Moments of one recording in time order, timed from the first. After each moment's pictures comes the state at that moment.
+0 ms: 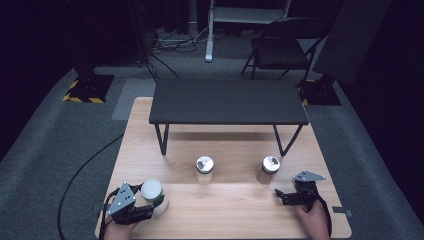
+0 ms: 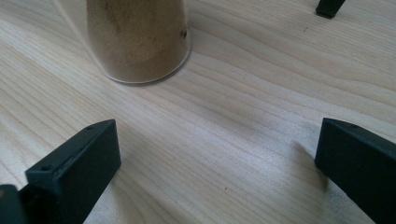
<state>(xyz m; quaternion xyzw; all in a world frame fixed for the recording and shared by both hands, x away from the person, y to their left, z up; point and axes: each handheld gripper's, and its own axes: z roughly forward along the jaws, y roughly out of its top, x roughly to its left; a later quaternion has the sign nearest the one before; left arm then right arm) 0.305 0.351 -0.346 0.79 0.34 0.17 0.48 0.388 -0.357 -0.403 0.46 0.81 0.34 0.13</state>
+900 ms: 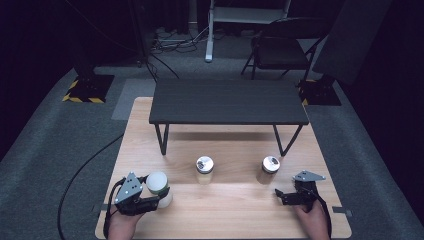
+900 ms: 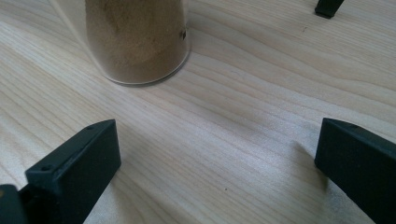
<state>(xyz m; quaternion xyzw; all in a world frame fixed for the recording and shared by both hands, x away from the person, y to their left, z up) 0.330 0.331 -0.312 0.80 0.34 0.17 0.47 0.388 -0.356 -0.403 0.47 0.81 0.34 0.13</state>
